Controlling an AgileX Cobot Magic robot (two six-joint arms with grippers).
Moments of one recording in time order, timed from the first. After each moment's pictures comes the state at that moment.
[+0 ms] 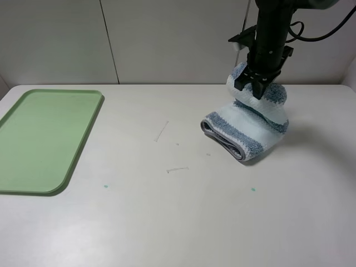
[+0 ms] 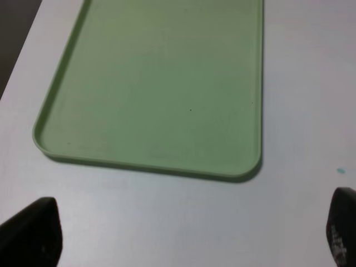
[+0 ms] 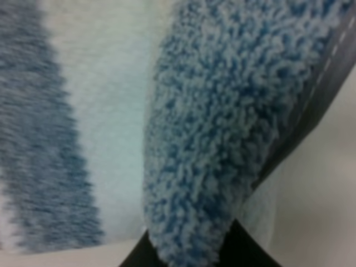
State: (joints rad) left arm -0.02 0.05 -0.50 0.15 1.06 -0.14; right arm 0.36 2.13 -1.79 -0.16 1.21 -0.23
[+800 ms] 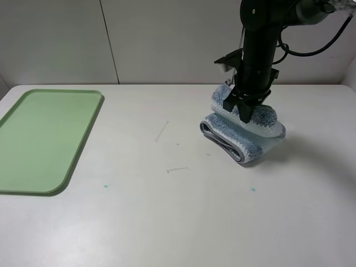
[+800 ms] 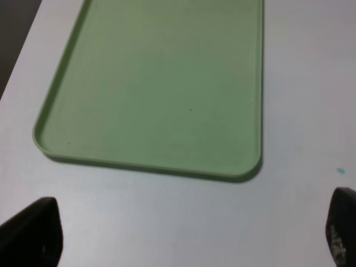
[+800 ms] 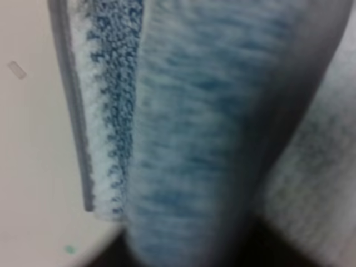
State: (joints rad) left arm -0.02 0.05 -0.50 0.15 1.06 -0.14; right arm 0.42 2.09 -1.64 -0.07 1.21 -0.24
